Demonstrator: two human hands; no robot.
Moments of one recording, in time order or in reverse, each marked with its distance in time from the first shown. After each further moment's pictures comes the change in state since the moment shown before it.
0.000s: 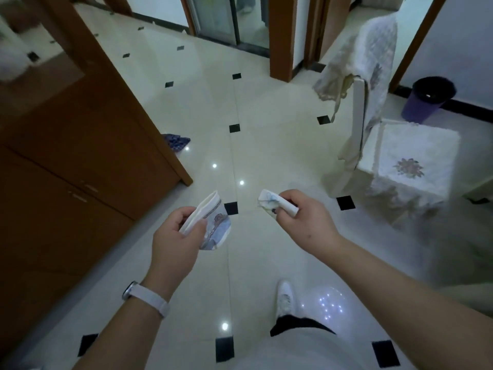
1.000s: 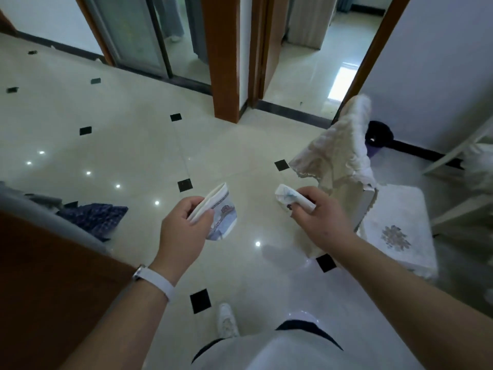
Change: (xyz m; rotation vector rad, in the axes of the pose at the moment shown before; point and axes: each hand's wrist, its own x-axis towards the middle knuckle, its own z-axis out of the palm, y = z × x) left_hand 0.505 0.099 0.152 -0.110 -0.279 0.174; right_hand 0.439 -0.047 -0.070 -0.135 0.345 0.199
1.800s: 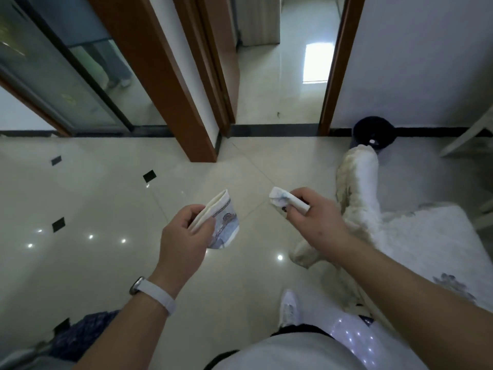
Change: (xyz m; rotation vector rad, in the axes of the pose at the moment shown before) left_hand 0.377 0.110 0.189 0.128 -0.239 0.115; right_hand 0.385 0.036 -0.056 0.197 0.136 0.150
